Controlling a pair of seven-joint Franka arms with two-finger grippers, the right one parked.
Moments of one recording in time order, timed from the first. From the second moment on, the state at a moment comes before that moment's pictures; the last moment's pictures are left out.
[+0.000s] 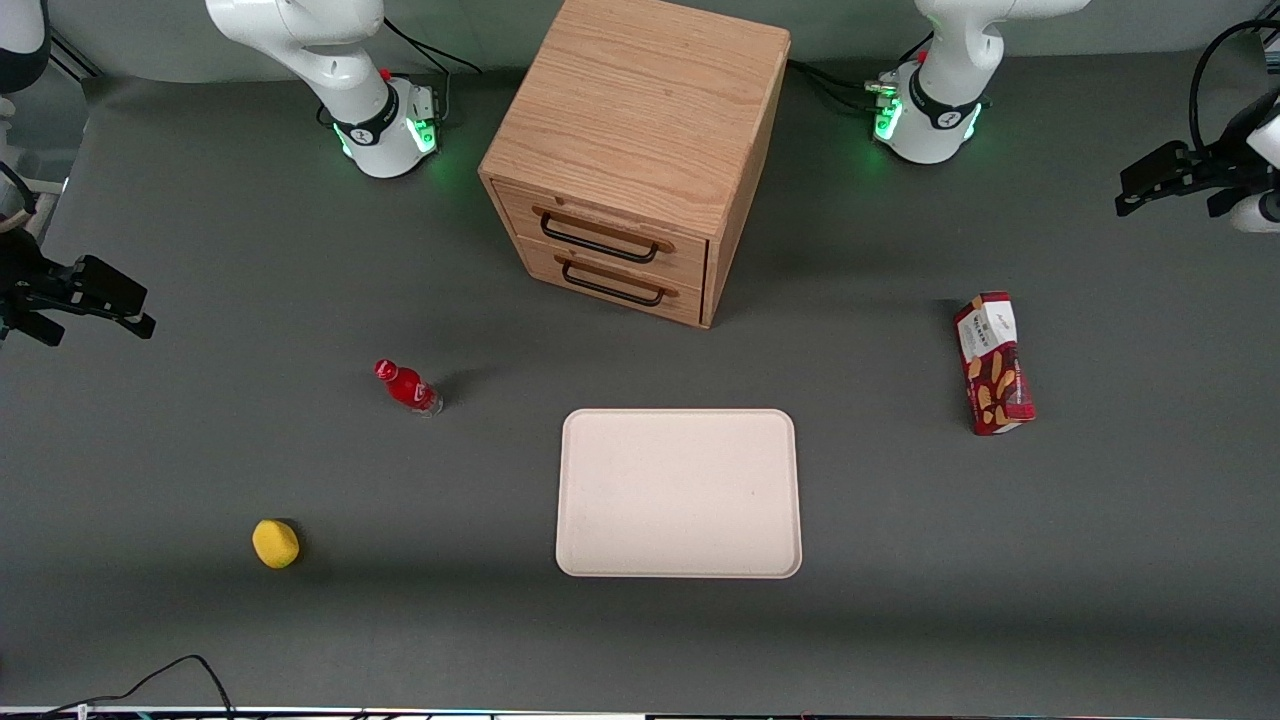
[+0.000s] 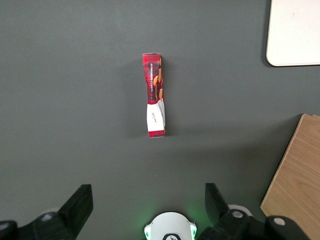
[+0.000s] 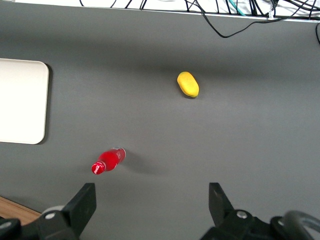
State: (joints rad) arm -0.02 -0.18 0.05 -1.78 0.01 1.48 0.07
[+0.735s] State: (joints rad) arm -0.02 0.09 0.06 -1.73 0.01 1.67 0.07
